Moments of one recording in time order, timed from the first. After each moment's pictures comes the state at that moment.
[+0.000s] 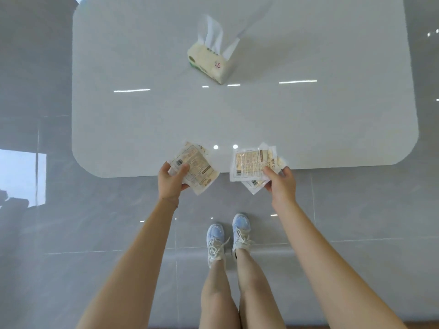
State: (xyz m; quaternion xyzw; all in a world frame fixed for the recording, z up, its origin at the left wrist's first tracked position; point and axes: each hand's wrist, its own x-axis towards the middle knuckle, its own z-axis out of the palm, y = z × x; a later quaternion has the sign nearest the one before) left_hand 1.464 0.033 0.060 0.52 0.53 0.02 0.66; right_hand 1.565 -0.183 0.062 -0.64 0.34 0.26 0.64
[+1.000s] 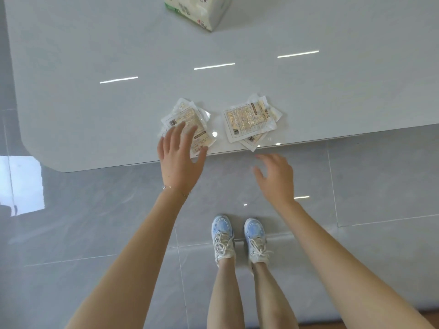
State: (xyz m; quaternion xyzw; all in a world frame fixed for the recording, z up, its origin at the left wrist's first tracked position) left_hand 1.462 0.018 -0.068 0.95 0.22 0.02 0.22; right_hand 1.514 -0.202 -0.096 -0.95 -0.11 0.17 0.25
